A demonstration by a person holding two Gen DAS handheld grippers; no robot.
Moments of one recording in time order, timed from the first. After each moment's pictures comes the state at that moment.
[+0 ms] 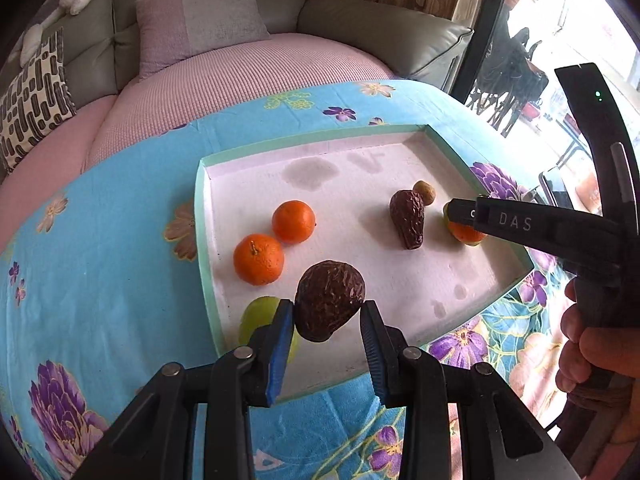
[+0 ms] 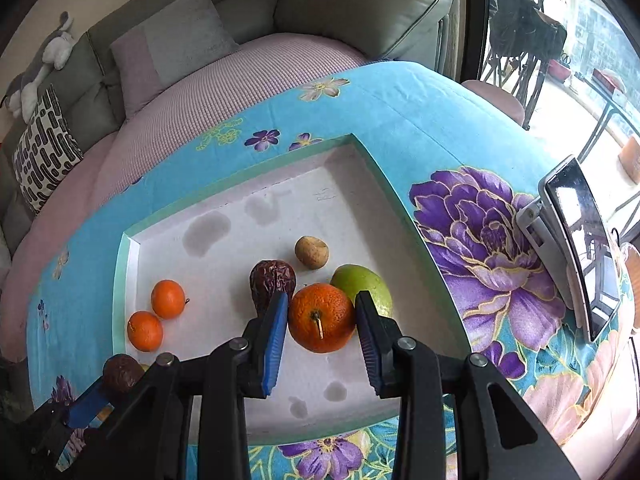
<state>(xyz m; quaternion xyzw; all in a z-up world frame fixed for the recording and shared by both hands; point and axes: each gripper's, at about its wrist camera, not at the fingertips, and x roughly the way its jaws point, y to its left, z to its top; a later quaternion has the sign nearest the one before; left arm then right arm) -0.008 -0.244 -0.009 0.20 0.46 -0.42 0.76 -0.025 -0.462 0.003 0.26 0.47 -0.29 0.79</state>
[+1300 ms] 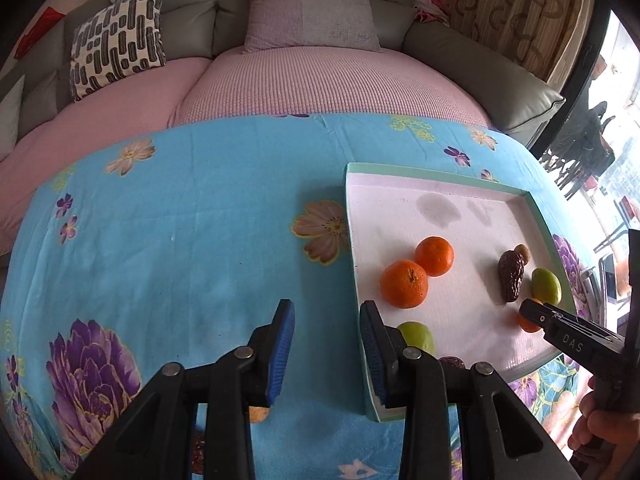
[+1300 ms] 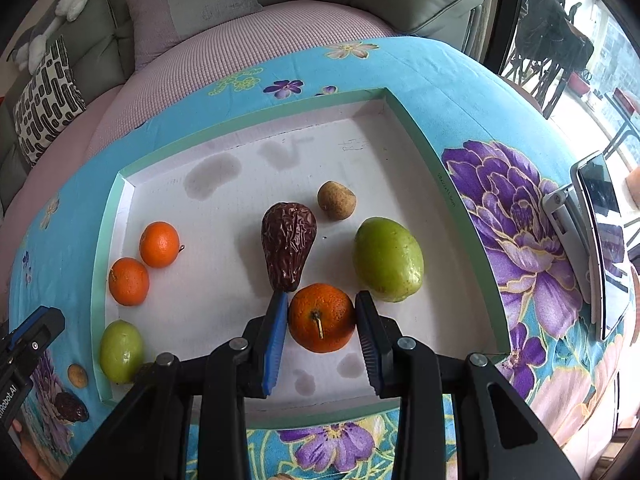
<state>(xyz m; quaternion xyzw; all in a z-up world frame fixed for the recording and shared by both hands) 0.073 -0.172 -0.003 0.10 0.48 -0.29 0.82 -0.016 -0.443 -0.026 0.23 0.52 -0.26 0.78</state>
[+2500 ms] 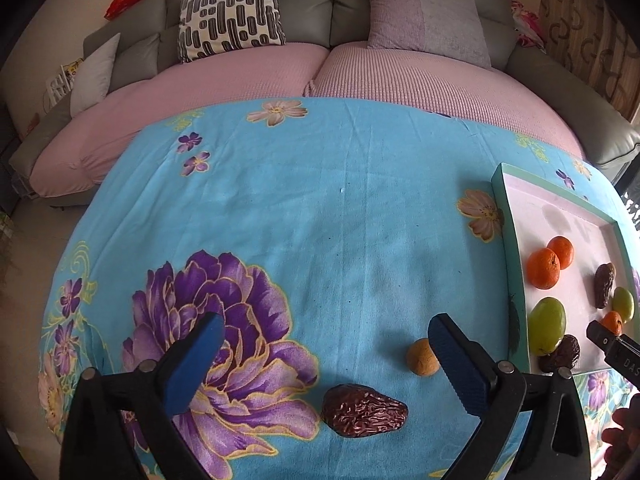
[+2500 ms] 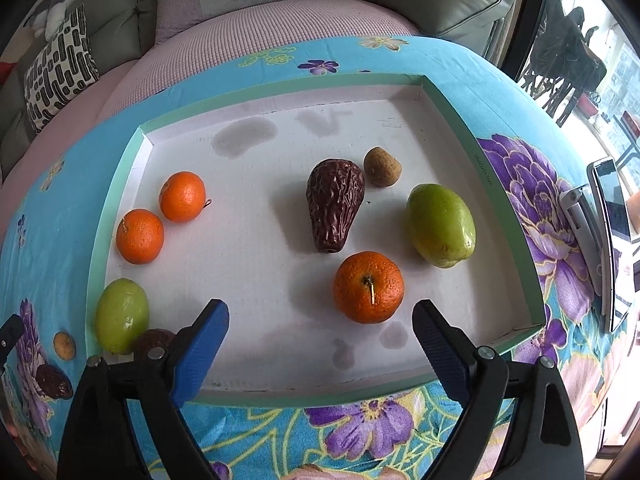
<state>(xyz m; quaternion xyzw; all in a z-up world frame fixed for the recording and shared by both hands) 0.074 -0.067 -0.019 0.09 0.48 -0.14 0.86 -0.012 -0.402 -0.038 0.19 0.53 -0.25 0.79</state>
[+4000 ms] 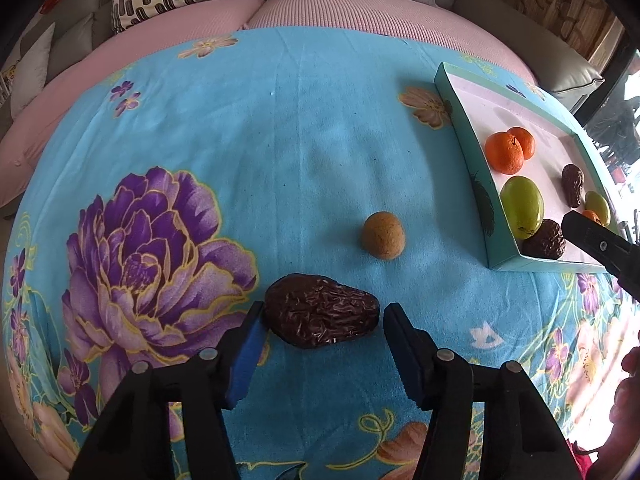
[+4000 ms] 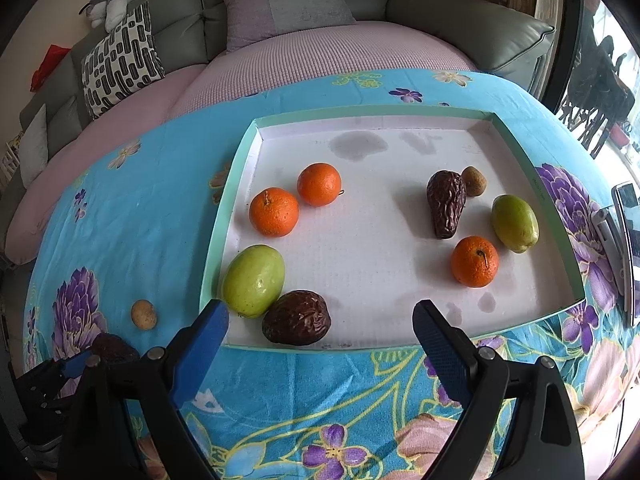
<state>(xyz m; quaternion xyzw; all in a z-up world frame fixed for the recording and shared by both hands) 0.037 -0.071 -0.063 0.12 0.55 -0.23 0.79 -0.010 -0.327 -0.013 0.18 0.49 -0.18 0.83</state>
